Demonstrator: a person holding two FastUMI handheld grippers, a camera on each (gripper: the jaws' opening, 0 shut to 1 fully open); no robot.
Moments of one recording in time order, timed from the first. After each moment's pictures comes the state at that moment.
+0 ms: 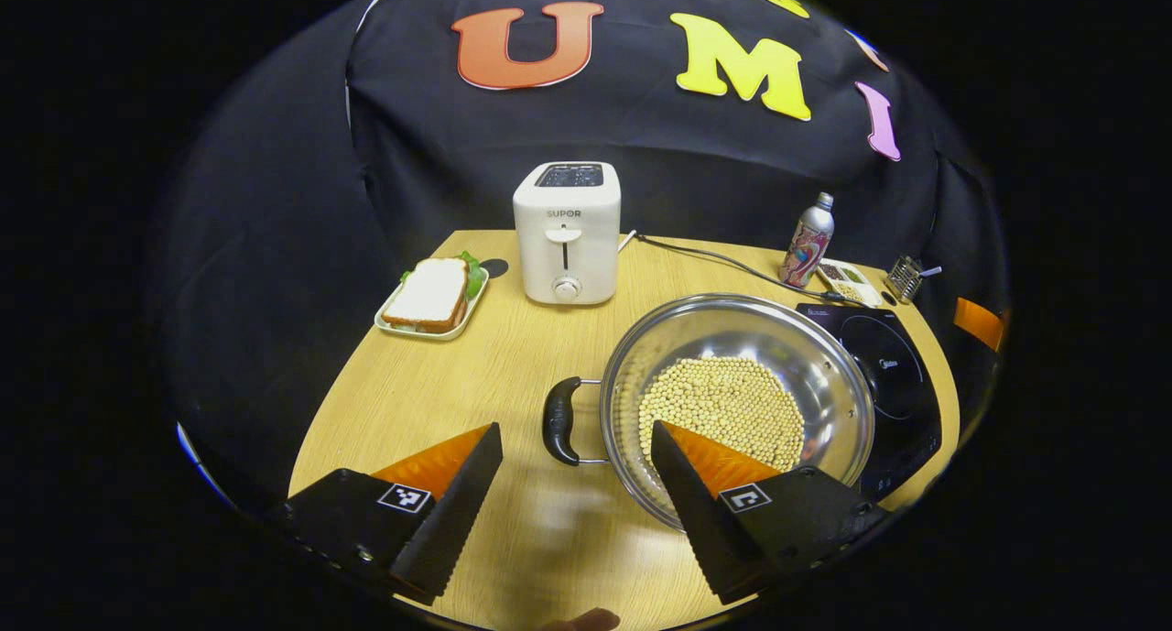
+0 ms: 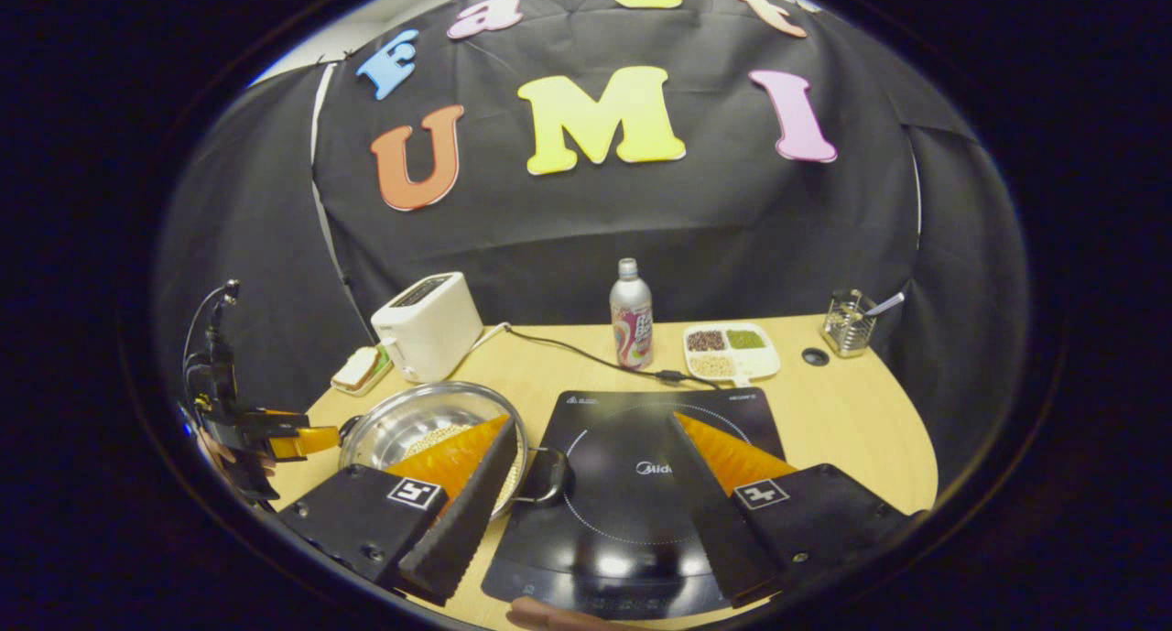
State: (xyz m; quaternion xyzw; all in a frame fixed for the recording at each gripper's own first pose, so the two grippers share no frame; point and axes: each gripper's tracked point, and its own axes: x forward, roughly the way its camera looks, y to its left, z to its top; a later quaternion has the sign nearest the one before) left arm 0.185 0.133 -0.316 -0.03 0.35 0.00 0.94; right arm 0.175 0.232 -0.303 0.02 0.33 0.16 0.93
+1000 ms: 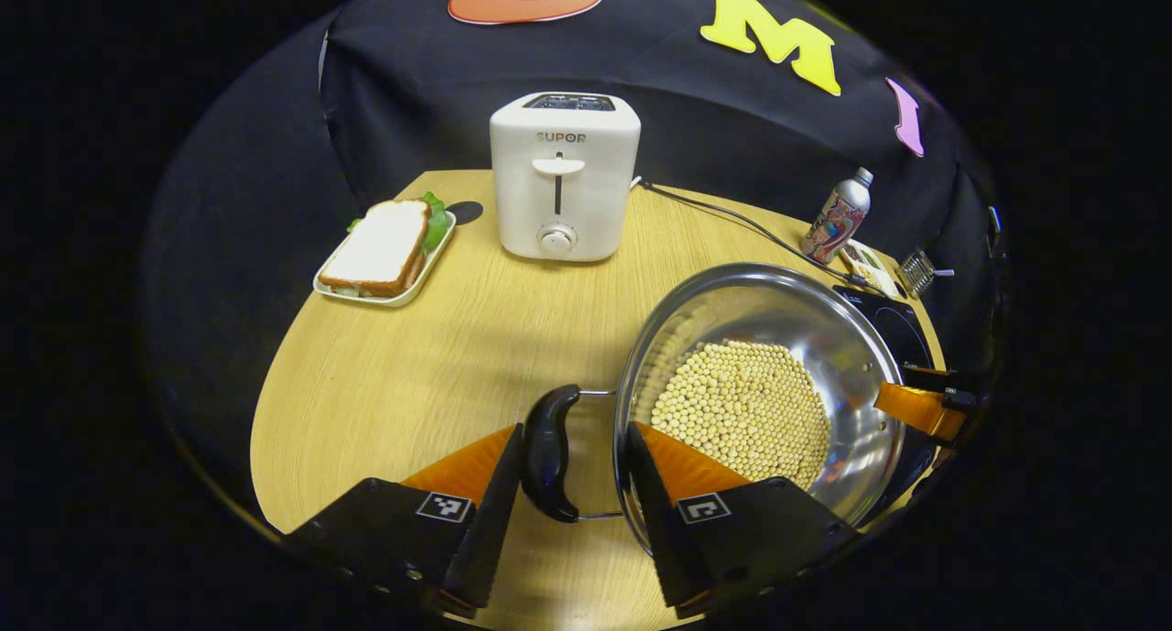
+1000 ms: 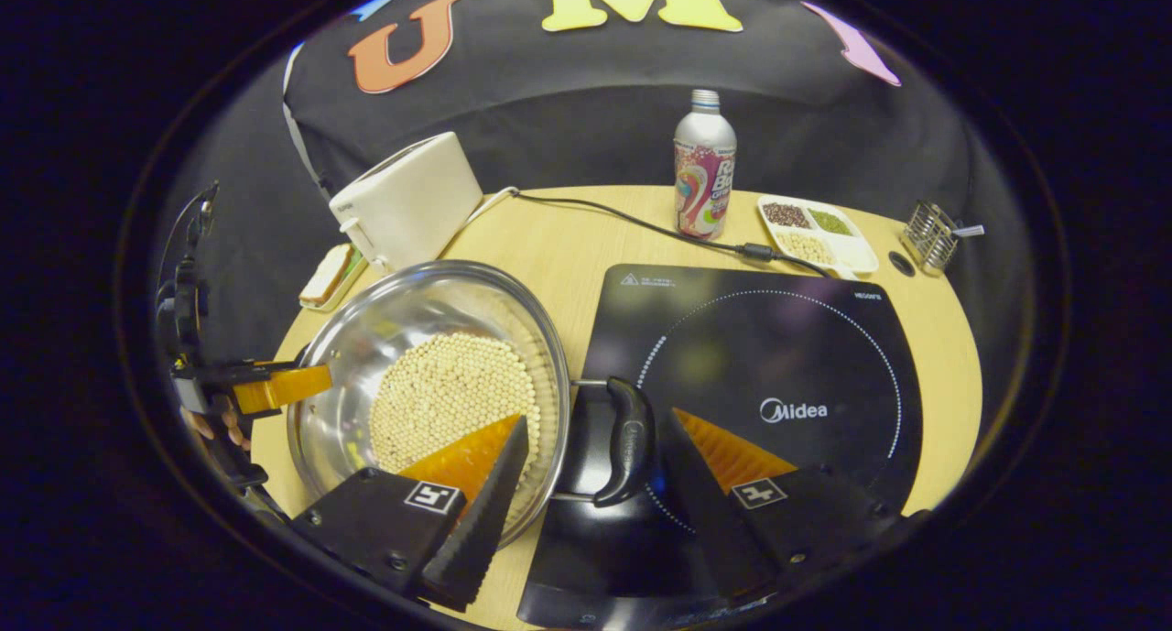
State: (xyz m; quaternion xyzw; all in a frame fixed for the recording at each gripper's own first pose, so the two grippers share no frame) left arm 0.225 0.124 -0.374 -0.06 0.43 -0.03 0.90; right arm 0.166 0.300 -0.426 -0.03 0.51 0.17 0.84
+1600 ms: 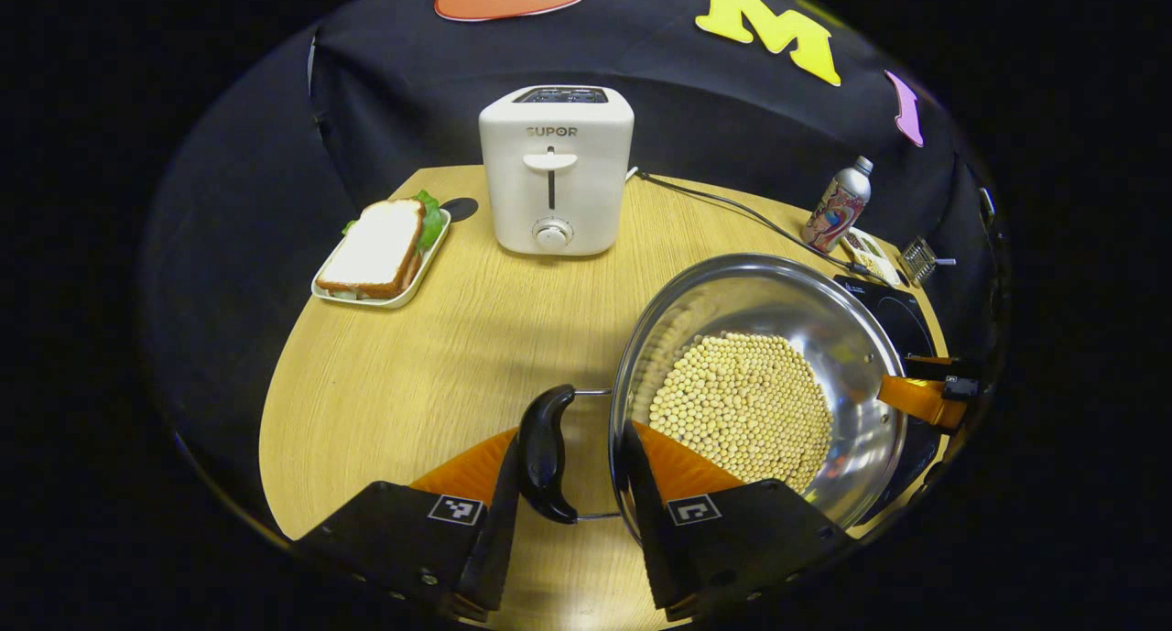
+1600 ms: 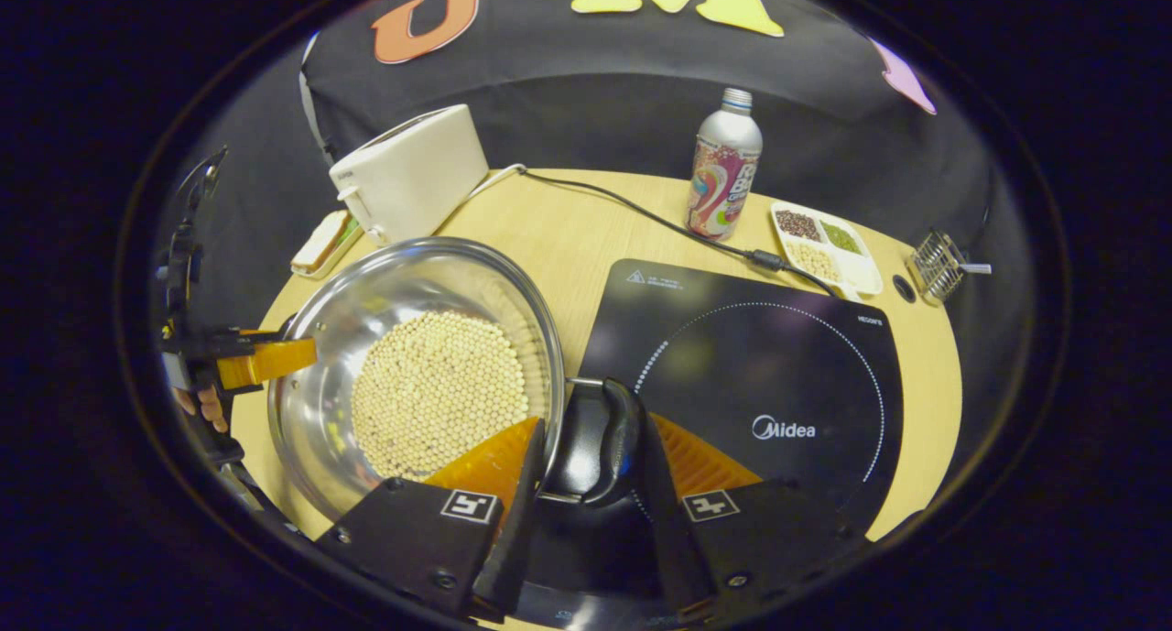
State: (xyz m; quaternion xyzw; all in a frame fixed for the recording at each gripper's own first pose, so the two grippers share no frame) left arm 0.219 0.125 -0.366 -0.05 0.44 -0.03 0.90; right arm 0.174 0.295 -0.427 -0.07 0.53 0.17 0.83
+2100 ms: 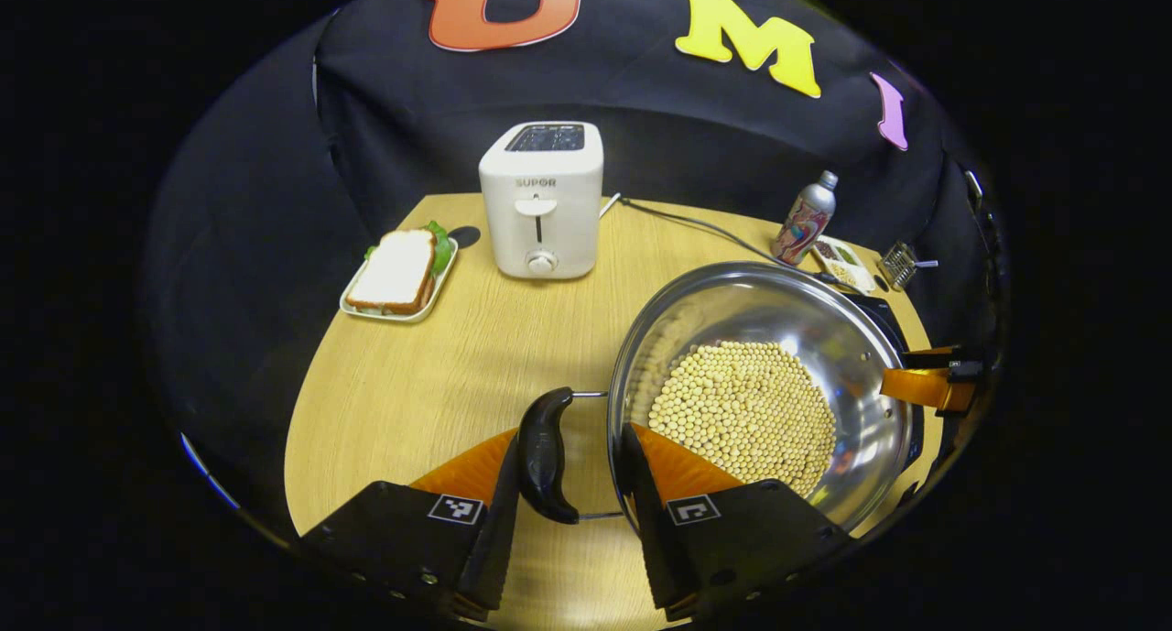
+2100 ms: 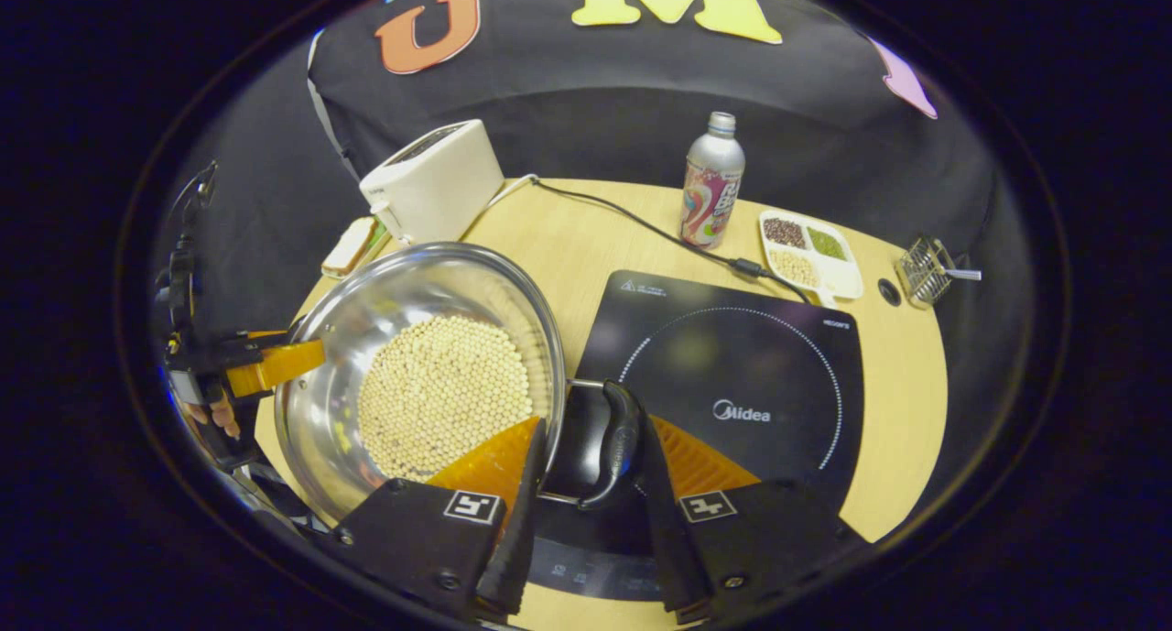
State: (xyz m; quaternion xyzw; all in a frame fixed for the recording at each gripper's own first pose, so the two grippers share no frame) left arm 0.193 0.109 -0.296 -0.04 0.41 -0.04 0.91; right arm 0.162 0.273 -0.352 -0.06 0.54 0.19 0.82
